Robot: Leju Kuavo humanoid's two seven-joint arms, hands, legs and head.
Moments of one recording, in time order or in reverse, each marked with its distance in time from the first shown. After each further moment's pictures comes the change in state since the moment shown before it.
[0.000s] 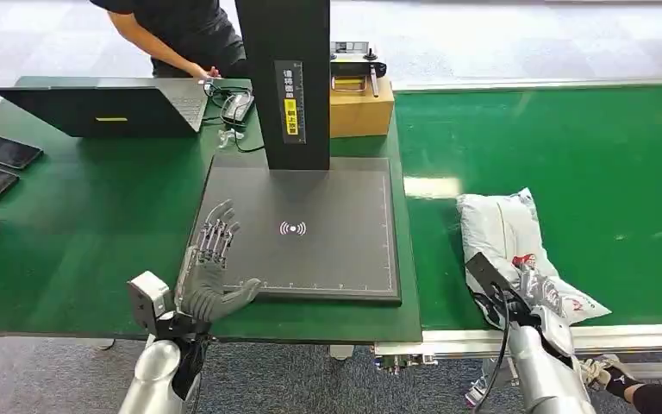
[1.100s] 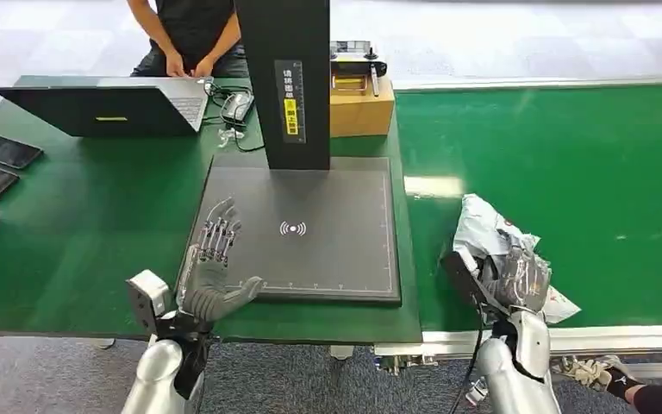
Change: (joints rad) left arm 0.002 -0.015 -0.005 -0.011 0.019 -0.003 0.011; right arm 0.175 0.109 0.149 -0.385 -0.015 -0.464 -0.211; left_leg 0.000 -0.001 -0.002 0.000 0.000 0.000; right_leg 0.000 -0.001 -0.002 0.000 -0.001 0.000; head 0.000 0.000
